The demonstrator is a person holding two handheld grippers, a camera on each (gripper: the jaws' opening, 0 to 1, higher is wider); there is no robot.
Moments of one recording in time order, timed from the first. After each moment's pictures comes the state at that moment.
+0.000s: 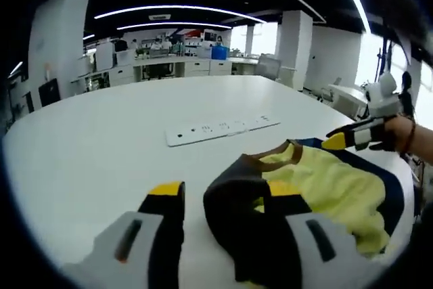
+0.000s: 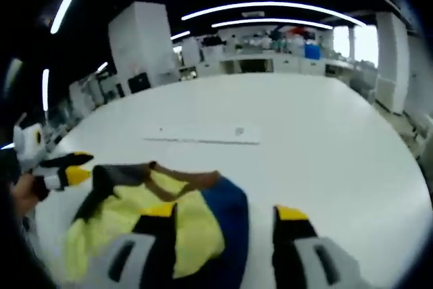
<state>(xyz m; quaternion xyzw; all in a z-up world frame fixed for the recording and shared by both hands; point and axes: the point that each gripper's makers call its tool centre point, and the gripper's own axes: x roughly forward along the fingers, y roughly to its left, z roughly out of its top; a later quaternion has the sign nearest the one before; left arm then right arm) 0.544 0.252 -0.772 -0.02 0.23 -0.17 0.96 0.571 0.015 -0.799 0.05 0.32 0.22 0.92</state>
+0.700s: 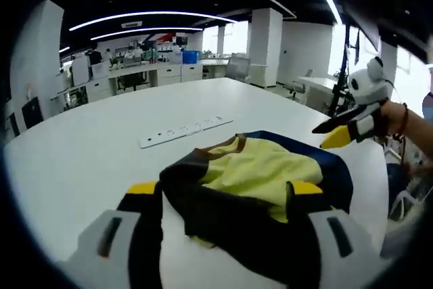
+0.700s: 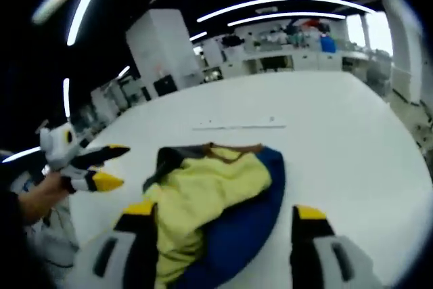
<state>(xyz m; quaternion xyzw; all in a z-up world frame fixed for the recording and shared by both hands) 0.449 0.214 -0.734 0.02 0.22 -0.26 0.94 0.450 0.014 -0.757 0.05 0.34 0.28 0.90</state>
